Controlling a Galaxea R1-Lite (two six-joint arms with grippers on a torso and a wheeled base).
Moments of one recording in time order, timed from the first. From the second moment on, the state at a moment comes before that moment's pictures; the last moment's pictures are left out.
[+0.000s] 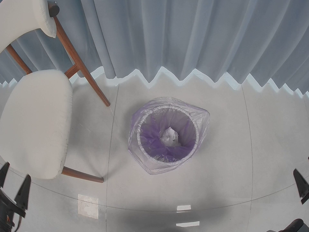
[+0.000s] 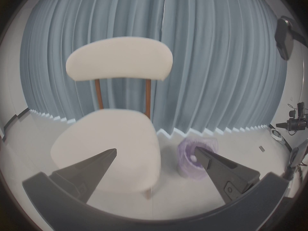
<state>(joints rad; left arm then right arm) -0.05 0.40 -0.08 -0.44 -0.07 -0.04 0.11 0.39 -0.17 -0.20 0.07 0.04</state>
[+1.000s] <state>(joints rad) 0.00 0.01 -0.02 -0.04 0.33 0.03 0.00 0.01 -0.02 0.01 0.00 0.00</state>
